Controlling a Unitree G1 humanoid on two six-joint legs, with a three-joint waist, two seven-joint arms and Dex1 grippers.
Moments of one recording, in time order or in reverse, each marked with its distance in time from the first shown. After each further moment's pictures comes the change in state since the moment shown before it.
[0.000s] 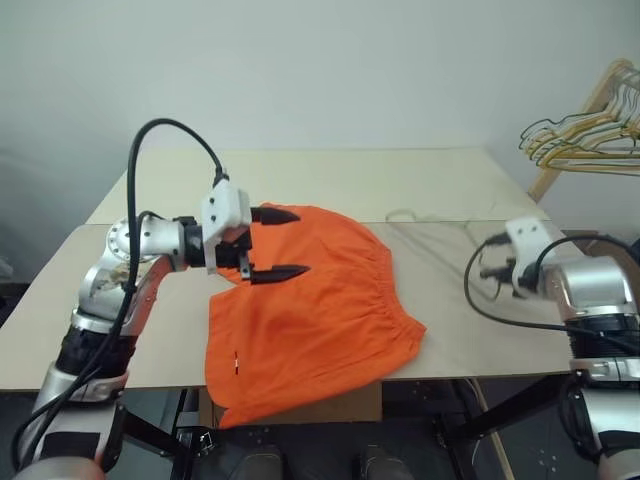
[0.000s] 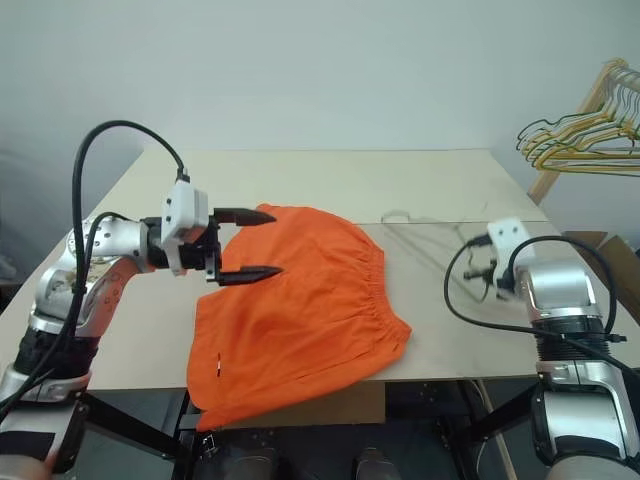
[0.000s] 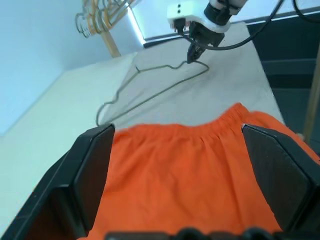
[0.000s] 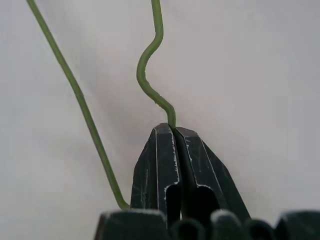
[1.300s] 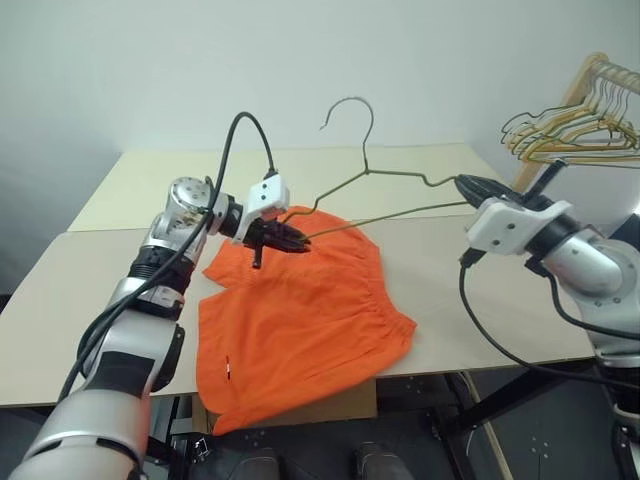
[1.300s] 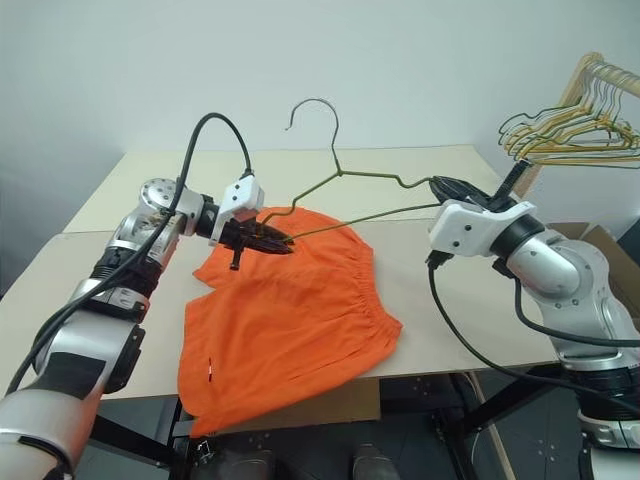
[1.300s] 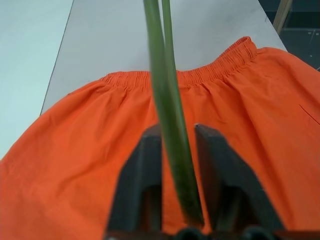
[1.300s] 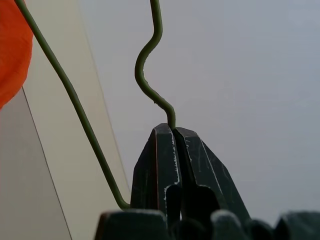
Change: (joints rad) left arm -0.404 -0.149 -0.189 0.843 0.342 -0.285 -0.341; right arm 0.264 -0.171 0.019 -0.295 -0.332 -1.231 0.153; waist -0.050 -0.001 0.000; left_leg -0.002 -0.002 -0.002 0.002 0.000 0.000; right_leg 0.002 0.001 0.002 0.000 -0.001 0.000
